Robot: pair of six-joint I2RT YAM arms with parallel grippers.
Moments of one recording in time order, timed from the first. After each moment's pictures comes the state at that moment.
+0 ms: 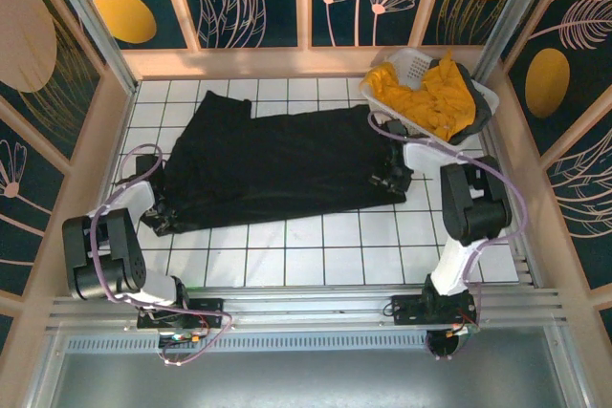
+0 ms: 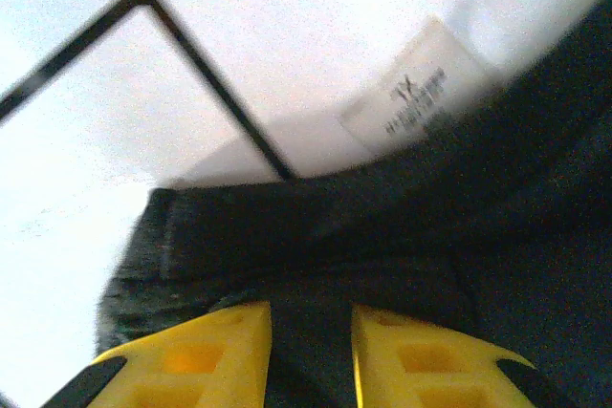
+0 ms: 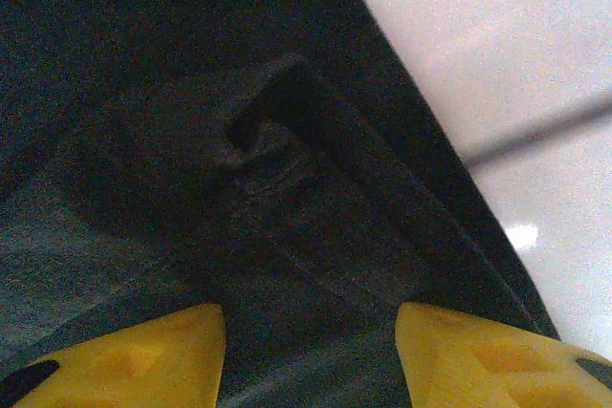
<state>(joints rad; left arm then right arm) 0.21 1.45 0.72 -0.64 -0.11 -0.76 0.28 1.77 1.06 -0.68 0.01 0.68</state>
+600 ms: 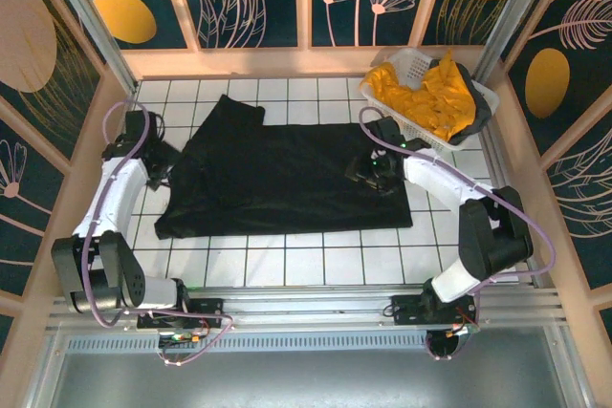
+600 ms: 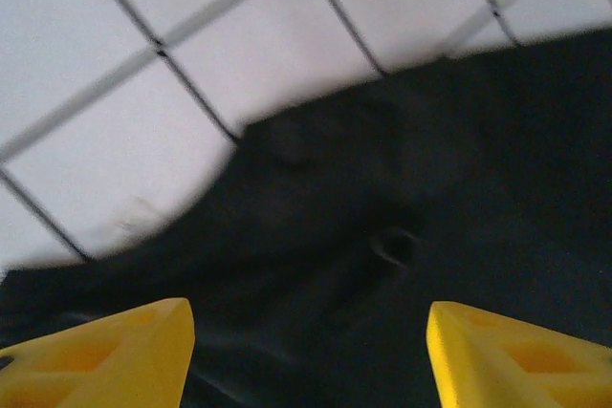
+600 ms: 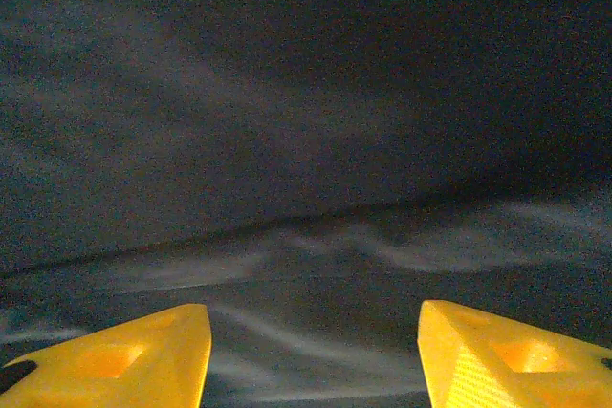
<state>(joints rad) 0.07 1.38 1.08 -0.76 -0.05 -0.90 0.43 1.57 1.08 -0.62 -0.21 0.70</state>
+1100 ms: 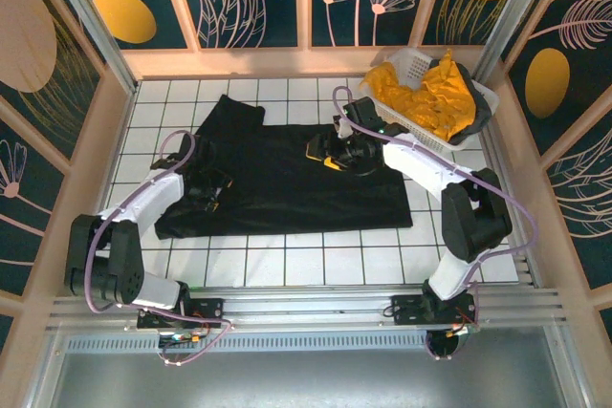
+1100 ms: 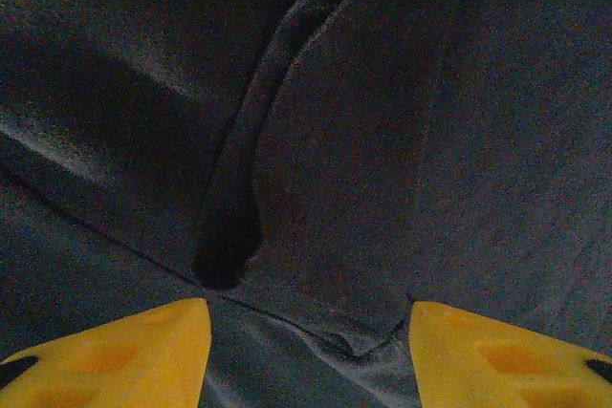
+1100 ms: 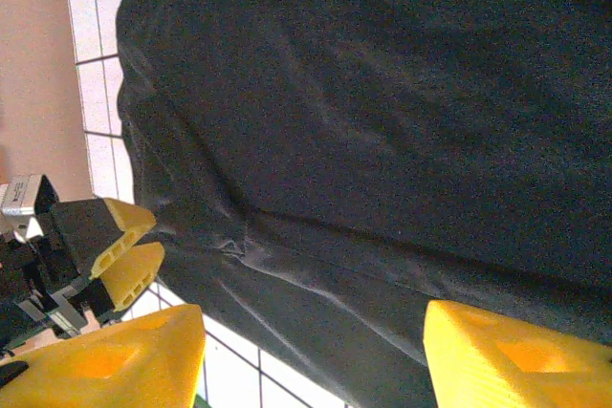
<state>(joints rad) -0.18 1.45 0.87 -0.63 0.15 -1.21 0.51 1.71 1.28 -0.47 -0.50 0.72</state>
